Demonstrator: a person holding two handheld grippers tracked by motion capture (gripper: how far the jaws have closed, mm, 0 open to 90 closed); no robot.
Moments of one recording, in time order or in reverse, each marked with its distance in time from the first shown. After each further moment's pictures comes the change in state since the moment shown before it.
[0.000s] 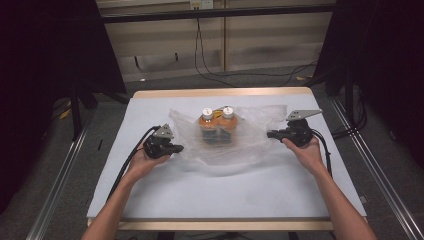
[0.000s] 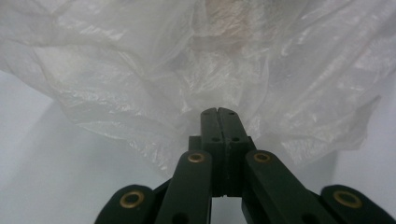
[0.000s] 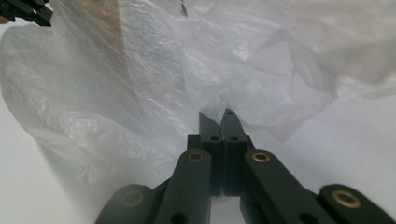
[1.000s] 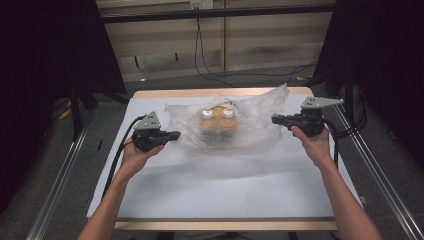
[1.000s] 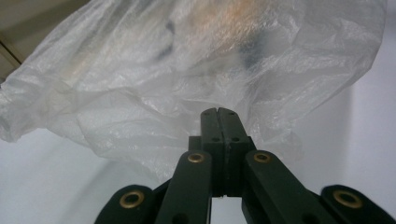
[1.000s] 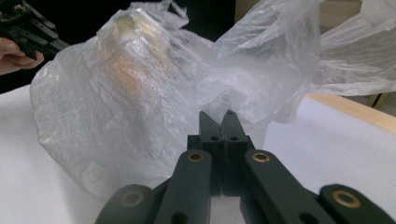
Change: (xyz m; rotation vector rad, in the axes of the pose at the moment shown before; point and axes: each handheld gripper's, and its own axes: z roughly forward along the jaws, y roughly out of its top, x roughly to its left) left arm -0.008 0.025 -0.052 -0.234 0.026 0.010; right arm 0.008 0.036 -0.043 -0.207 0.016 -0.016
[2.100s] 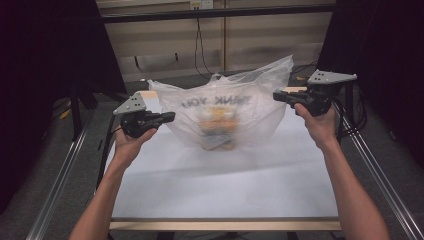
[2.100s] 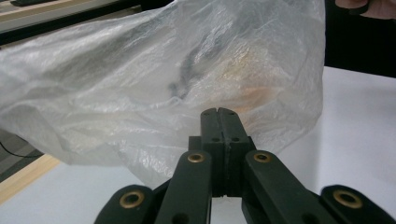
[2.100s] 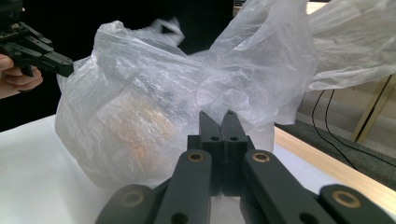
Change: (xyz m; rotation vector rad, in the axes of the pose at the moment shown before) left arm 0.007 0.042 -0.041 -0.207 0.032 -0.040; right arm 0.008 0.070 -0.018 -0.095 -0.024 -0.053
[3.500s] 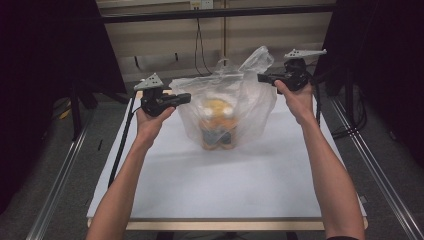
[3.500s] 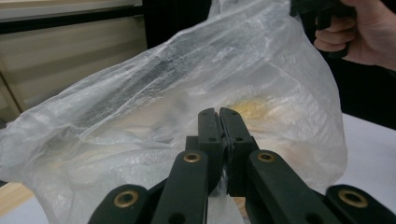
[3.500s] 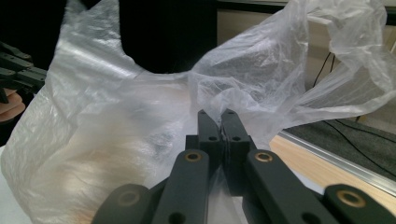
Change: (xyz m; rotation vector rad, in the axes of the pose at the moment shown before) left arm 0.033 0.029 0.061 -0.065 -0.036 -0.123; right arm -0.039 0.032 0.072 0.062 -0.024 0.092
